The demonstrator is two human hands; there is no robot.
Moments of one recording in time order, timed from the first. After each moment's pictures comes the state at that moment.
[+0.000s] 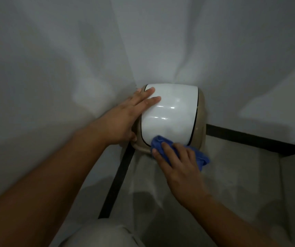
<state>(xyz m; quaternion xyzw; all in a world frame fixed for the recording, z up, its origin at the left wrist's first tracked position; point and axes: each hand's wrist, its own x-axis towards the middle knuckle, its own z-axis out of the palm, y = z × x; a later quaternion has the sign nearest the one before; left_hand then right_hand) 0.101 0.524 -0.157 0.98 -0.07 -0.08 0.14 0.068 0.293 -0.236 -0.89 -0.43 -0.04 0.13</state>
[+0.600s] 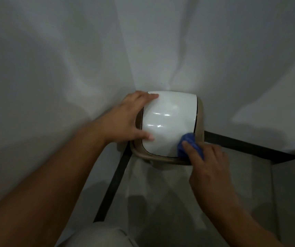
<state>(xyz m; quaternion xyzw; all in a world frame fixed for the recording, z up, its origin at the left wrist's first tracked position) 0.105 0.520 -0.140 0.97 -0.03 -0.04 0.25 0.085 0.261 -0.189 -0.94 -0.28 -0.06 0.15</state>
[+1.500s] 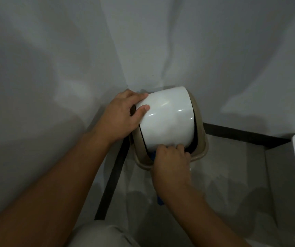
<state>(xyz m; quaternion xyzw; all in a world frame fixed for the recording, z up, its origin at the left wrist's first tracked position) 0.104 0.497 -0.157 0.95 0.04 0.09 0.28 0.063 0.333 -0.177 -0.96 -0.18 0.17 0.11</state>
